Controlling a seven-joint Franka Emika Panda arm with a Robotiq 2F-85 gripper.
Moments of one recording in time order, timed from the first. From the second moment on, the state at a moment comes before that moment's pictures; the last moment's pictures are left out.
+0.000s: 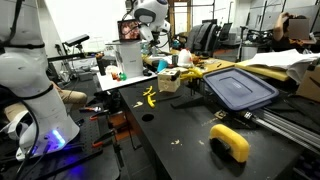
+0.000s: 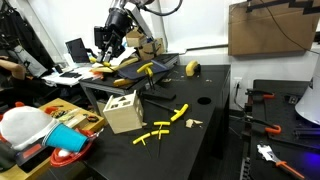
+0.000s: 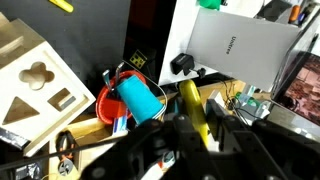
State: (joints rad) arm 0.03 0.24 0.18 -1.84 0.94 2.20 -0.50
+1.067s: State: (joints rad) arm 0.02 0.33 0.14 -1.84 1.51 2.19 -0.57
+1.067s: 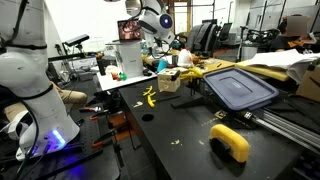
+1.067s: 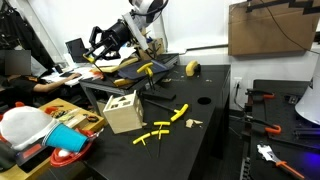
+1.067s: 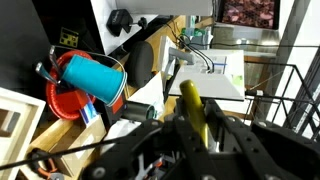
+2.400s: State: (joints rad) arm 0.03 0.41 0.07 -1.86 1.80 2.19 -0.57
